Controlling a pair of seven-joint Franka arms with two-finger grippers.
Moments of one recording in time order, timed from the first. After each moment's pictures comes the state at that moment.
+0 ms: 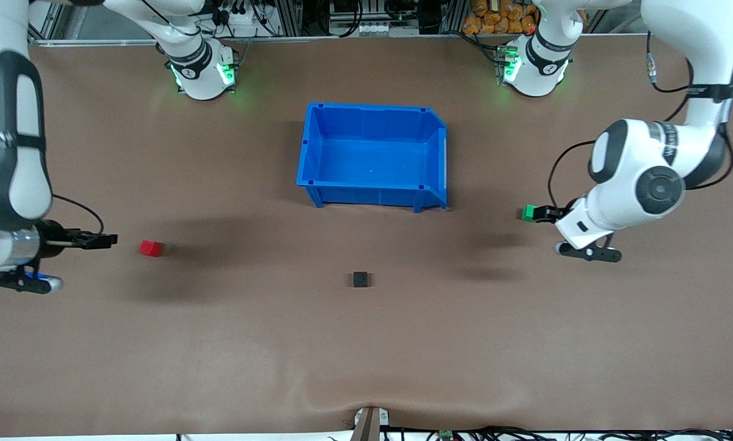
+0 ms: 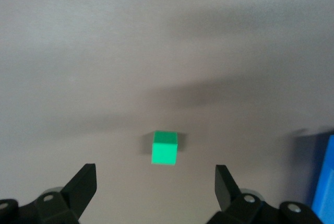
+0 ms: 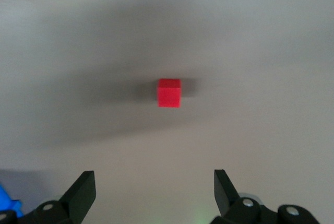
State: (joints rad) left arm -0.03 0.28 -0.15 -1.99 0.05 2.11 -0.04; right arm -0.06 0.56 -0.14 -1.44 0.11 1.58 -0.03
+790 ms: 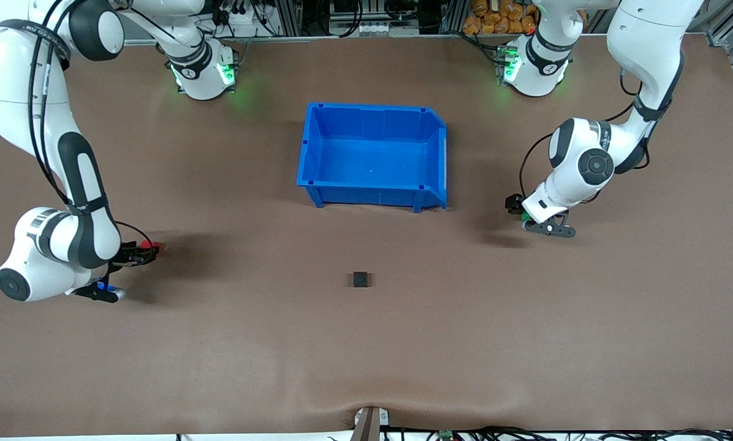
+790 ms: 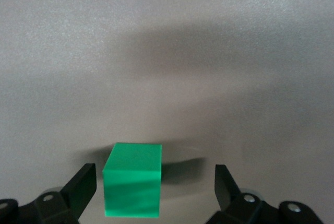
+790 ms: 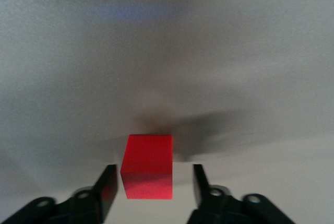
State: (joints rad) left arm -0.02 0.34 -0.16 -2.38 0.05 2.65 -0.02; right arm -0.07 0.78 -0.12 -1.51 0.13 1.79 -0.03
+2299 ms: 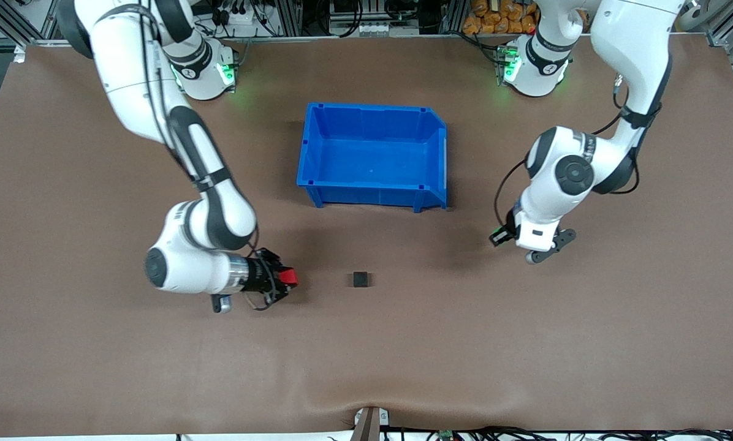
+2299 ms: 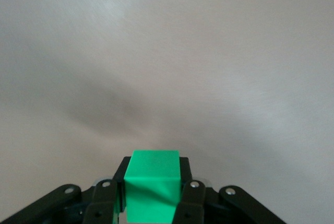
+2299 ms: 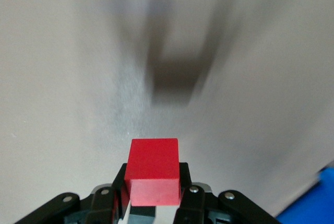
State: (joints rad) left arm -0.21 0.41 -0.17 -1.98 0.04 2.41 -1.12; right arm 0.41 0.81 -0.07 -1.43 0.70 2.21 1.30
